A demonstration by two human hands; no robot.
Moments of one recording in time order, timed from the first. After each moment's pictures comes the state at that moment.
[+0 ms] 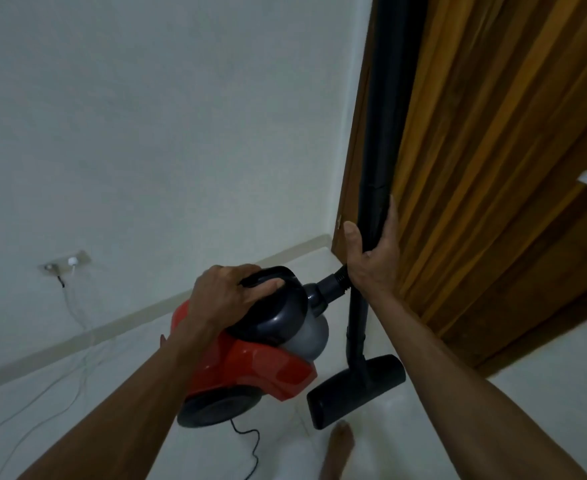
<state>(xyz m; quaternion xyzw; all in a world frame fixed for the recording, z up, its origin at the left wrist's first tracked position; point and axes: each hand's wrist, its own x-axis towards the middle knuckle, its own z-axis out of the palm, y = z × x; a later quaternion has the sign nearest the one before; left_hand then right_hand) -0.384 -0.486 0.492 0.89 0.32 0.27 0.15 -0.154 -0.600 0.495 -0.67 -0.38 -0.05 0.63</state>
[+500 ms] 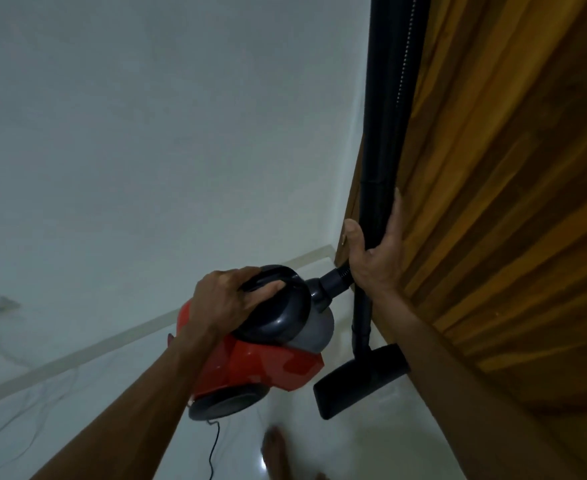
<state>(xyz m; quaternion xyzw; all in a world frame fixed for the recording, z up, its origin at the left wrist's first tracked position) -0.130 -0.273 0.434 0.89 0.36 0.24 0.15 0.115 -0.366 0.432 -0.69 -0.40 -0.04 0.60</state>
